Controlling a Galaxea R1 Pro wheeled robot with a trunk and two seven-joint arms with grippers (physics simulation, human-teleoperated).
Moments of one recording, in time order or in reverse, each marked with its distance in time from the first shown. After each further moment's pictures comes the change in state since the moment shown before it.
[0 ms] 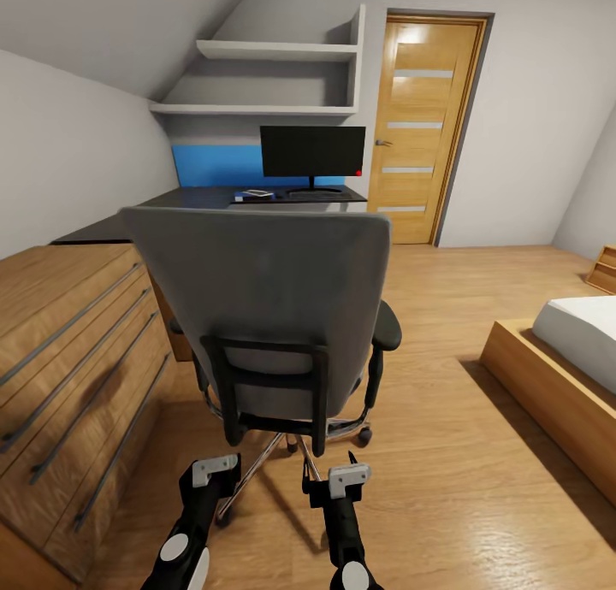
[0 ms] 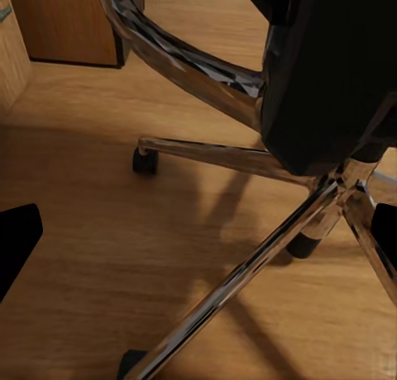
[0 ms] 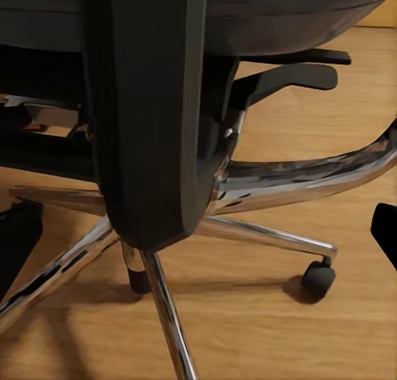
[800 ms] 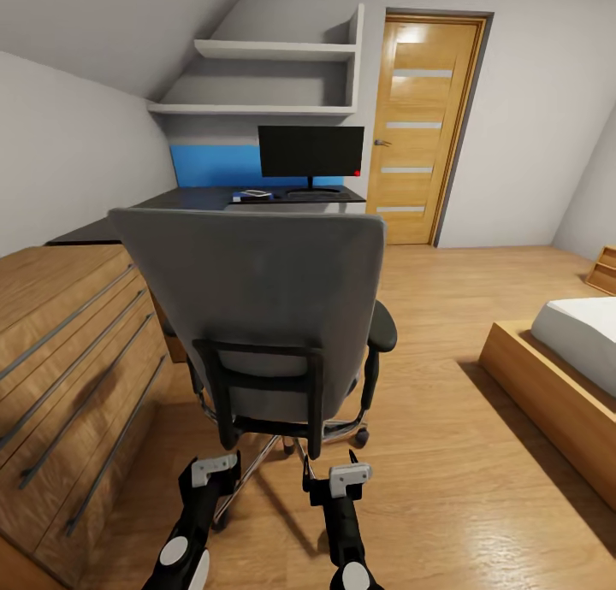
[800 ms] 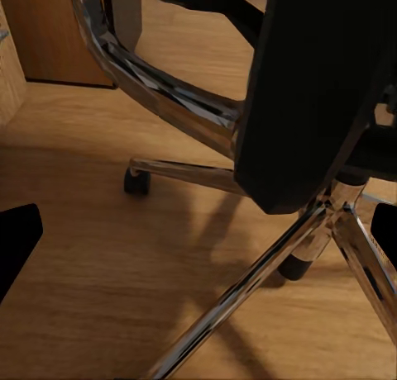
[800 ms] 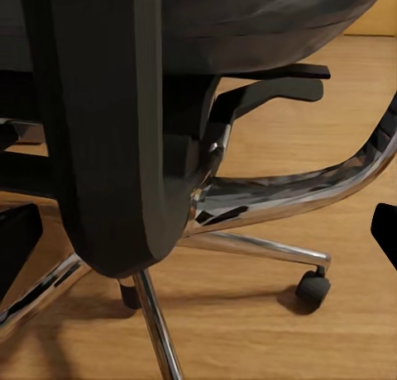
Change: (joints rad) left arm 0.000 0.000 0.000 0.012 0.000 -0.064 -0.001; right arm 0.000 0.000 0.000 -0.001 0.000 -0.029 -0.005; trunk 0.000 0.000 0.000
